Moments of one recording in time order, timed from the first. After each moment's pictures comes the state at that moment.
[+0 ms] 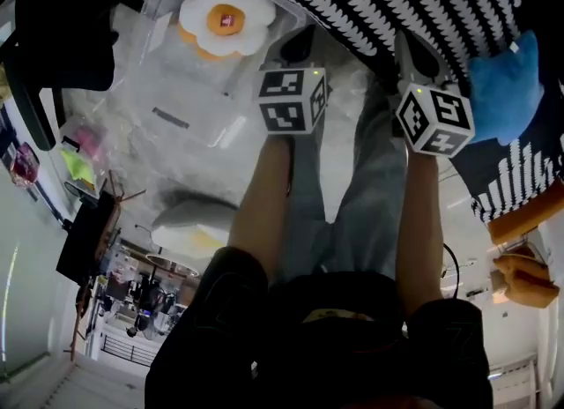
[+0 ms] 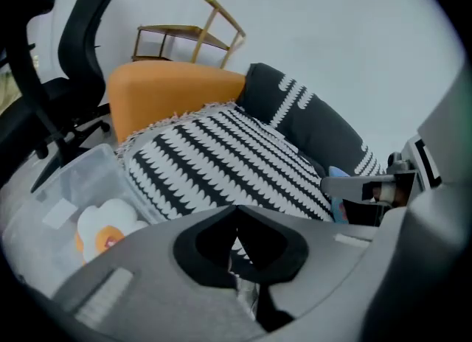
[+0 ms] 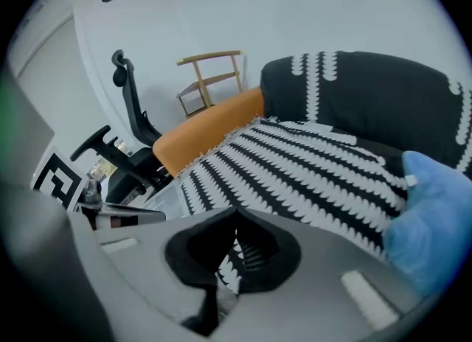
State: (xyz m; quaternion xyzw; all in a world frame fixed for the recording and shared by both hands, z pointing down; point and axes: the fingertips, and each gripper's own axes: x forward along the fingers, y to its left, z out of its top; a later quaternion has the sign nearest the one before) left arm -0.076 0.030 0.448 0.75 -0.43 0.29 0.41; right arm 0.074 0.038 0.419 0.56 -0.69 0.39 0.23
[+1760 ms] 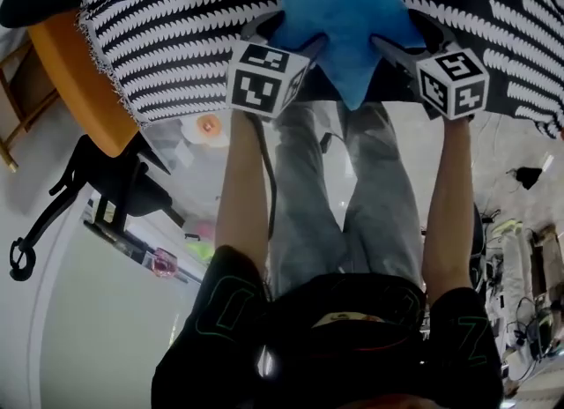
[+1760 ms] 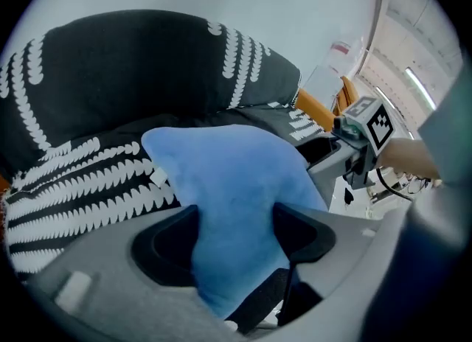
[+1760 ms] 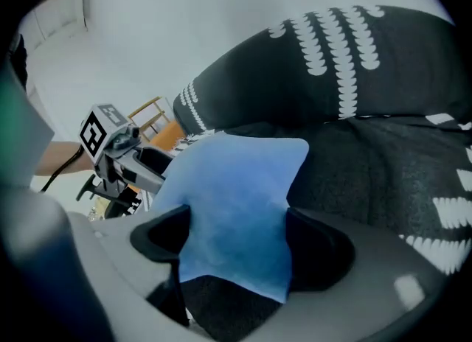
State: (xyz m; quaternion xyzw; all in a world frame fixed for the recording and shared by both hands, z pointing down) left arm 0.360 0.132 0.455 0.84 0.05 0.52 0.15; right arm 0.453 0.244 0.470 0.62 -0.61 0.48 0.11
